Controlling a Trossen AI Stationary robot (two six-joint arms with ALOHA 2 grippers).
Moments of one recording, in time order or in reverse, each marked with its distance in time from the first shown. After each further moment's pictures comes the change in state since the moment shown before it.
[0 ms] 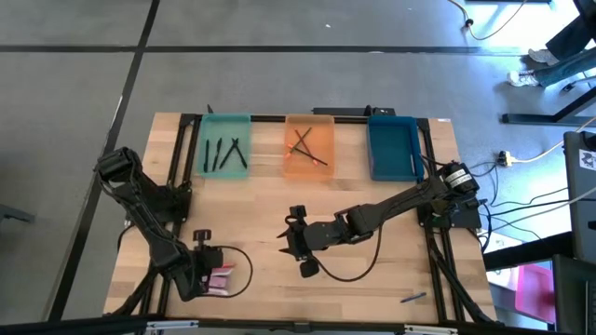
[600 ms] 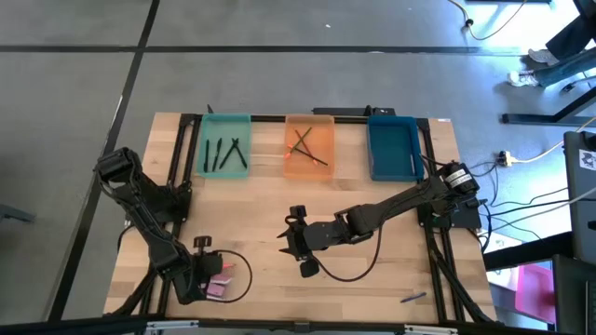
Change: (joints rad) left arm -0.016 0.003 -0.012 0.113 0.065 -0.007; right arm 0.000 0.000 0.000 0.000 0.000 0.000
